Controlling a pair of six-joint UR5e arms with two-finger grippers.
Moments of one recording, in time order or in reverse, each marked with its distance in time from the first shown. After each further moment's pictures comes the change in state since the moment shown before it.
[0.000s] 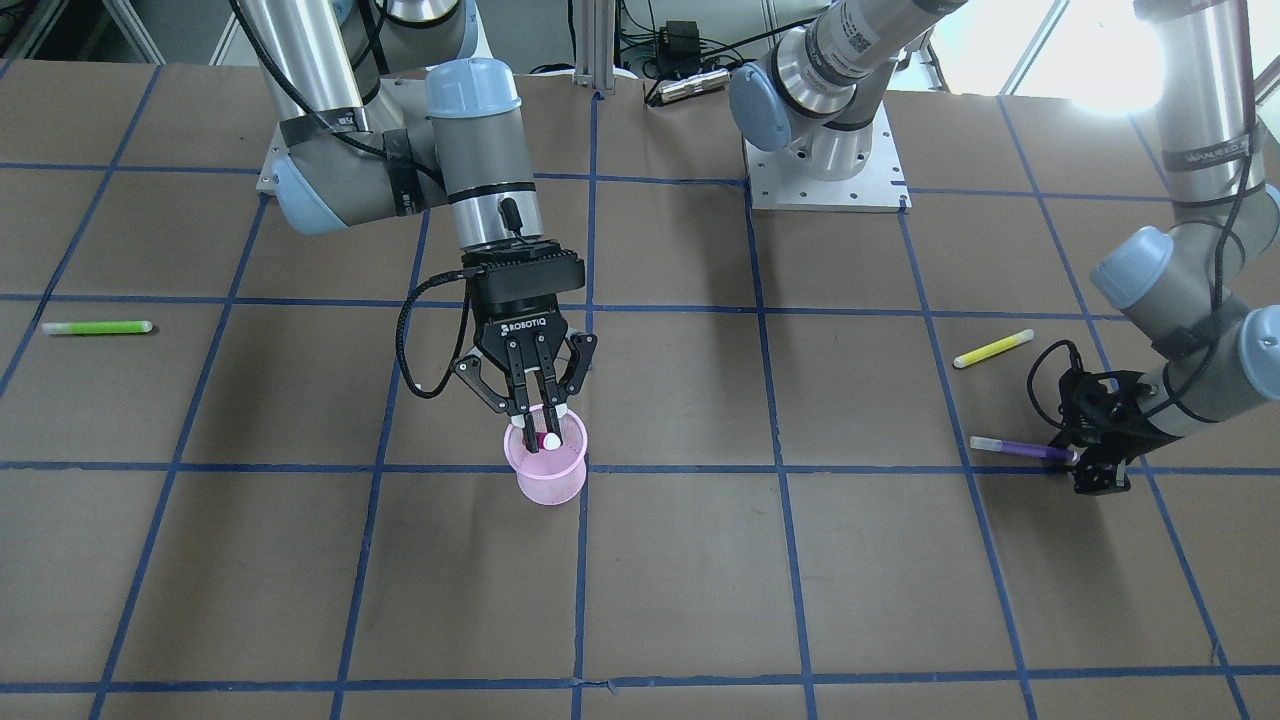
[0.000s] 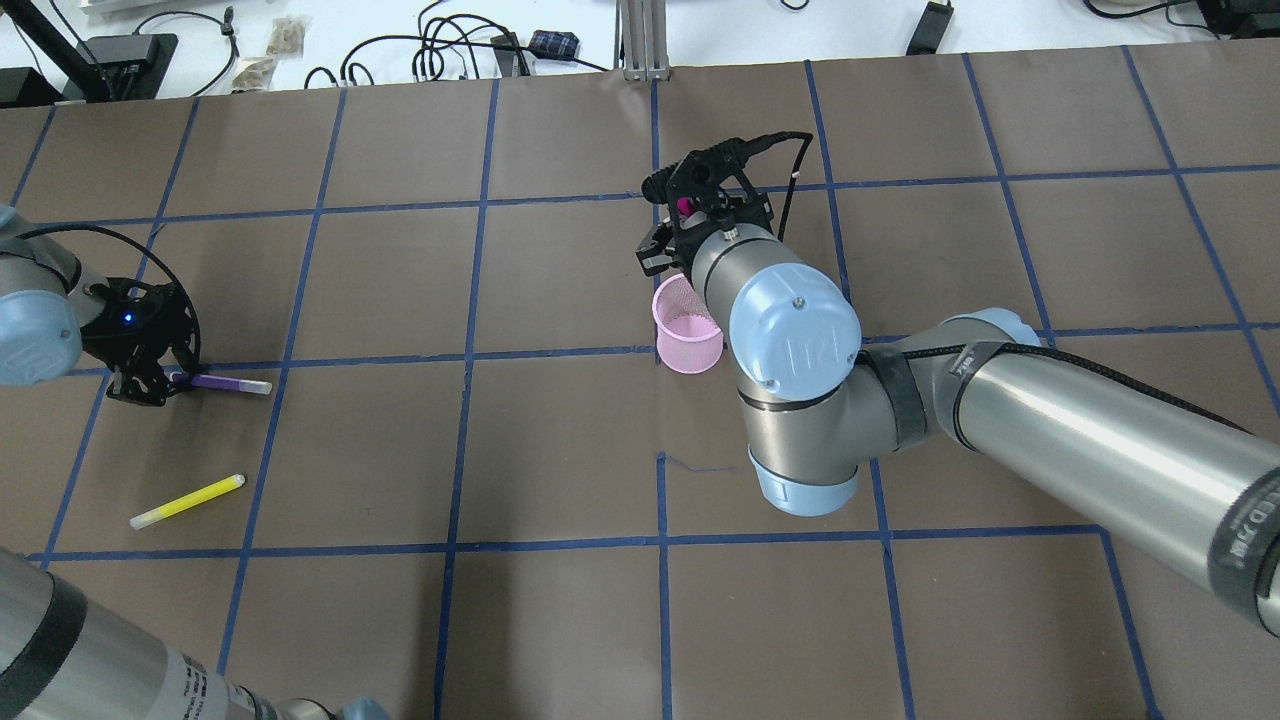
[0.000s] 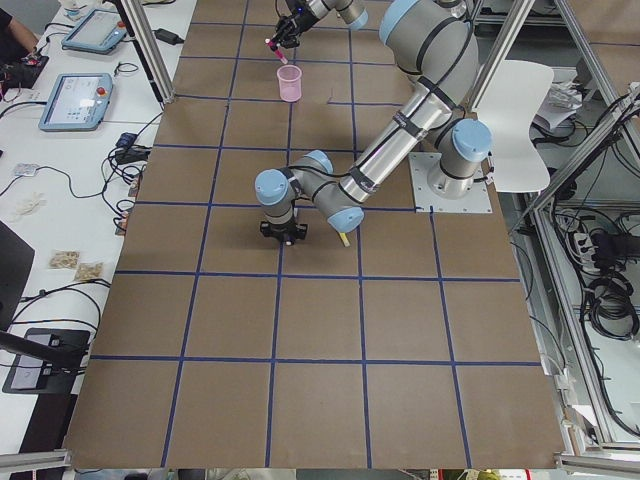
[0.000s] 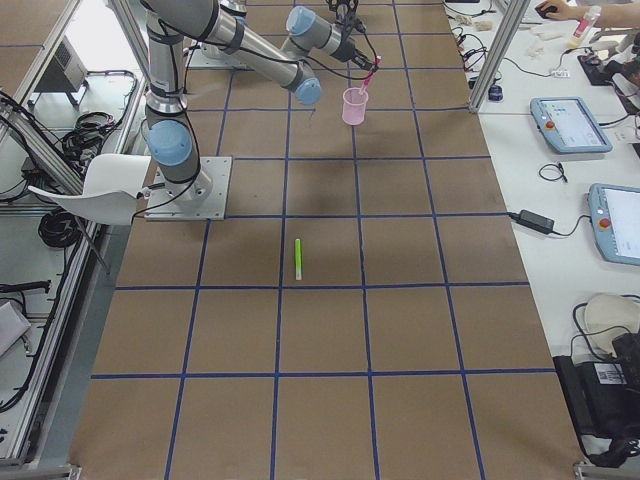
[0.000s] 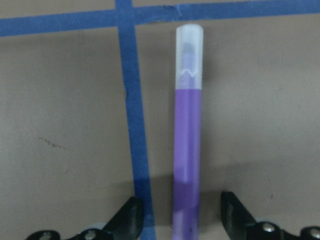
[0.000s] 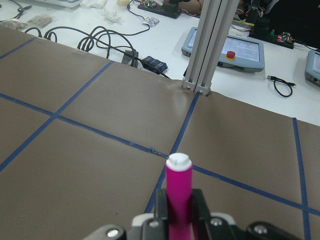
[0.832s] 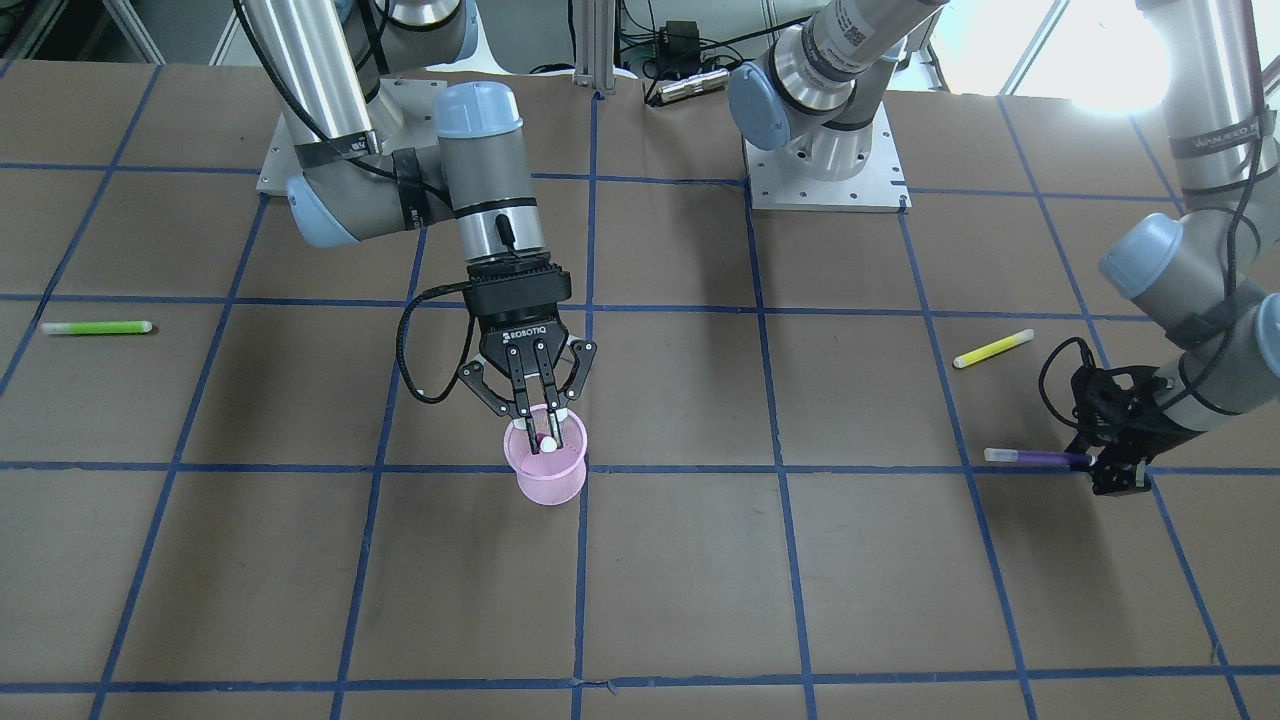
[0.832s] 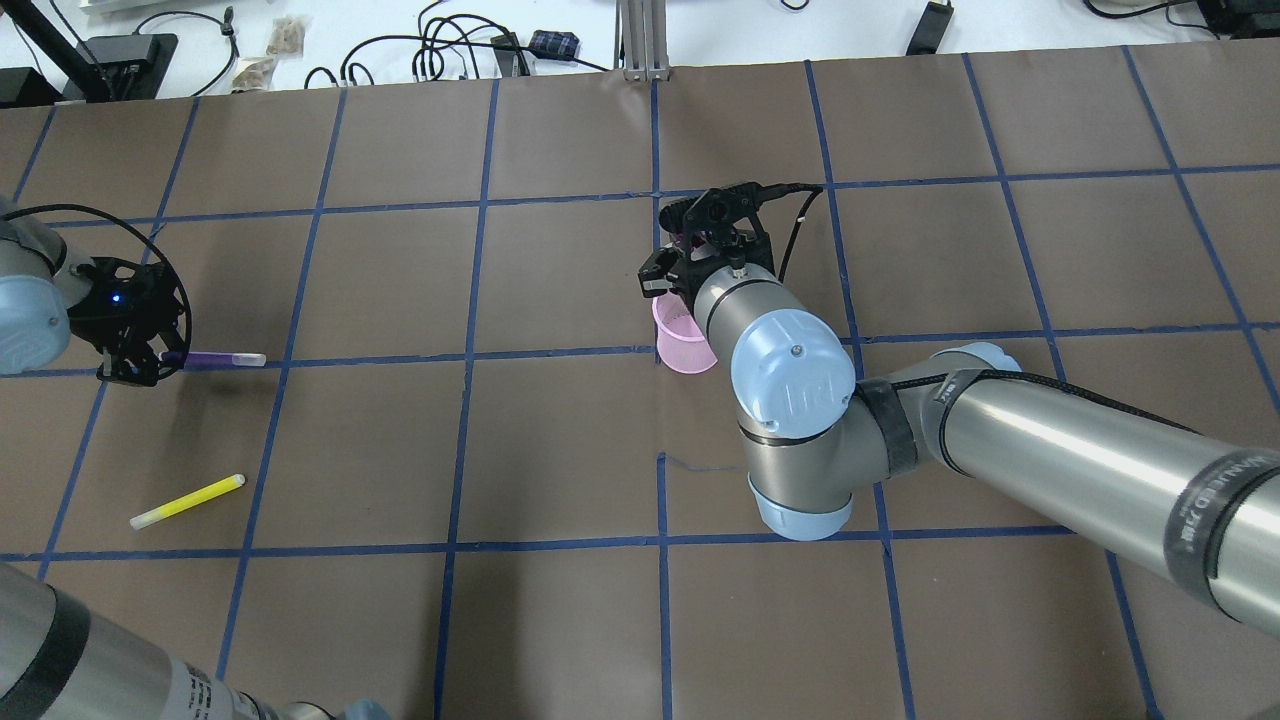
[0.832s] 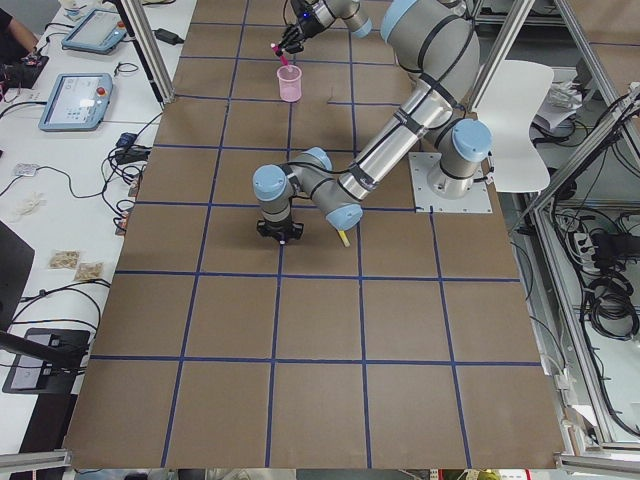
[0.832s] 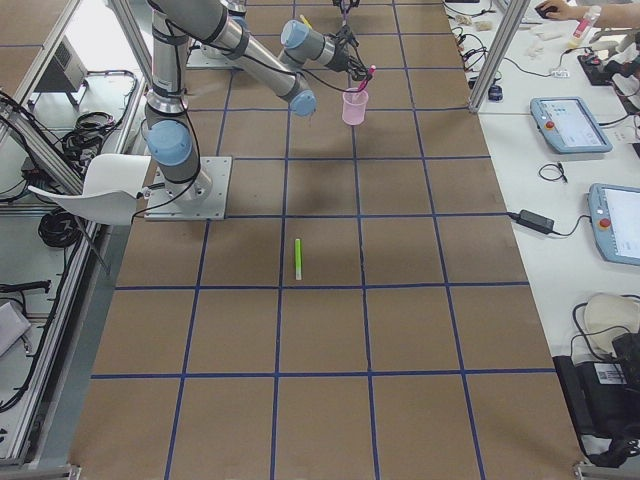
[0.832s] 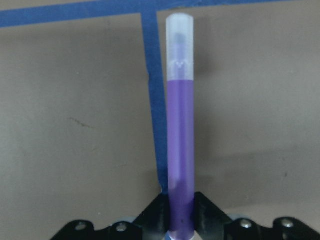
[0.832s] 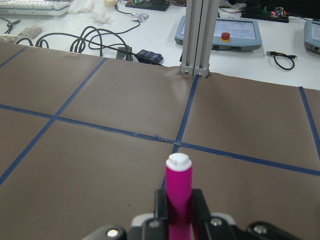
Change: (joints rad) left arm -0.022 0.058 0.016 -0.011 -0.006 -0.059; right arm 0.007 0.068 0.039 -0.102 -0.002 0.140
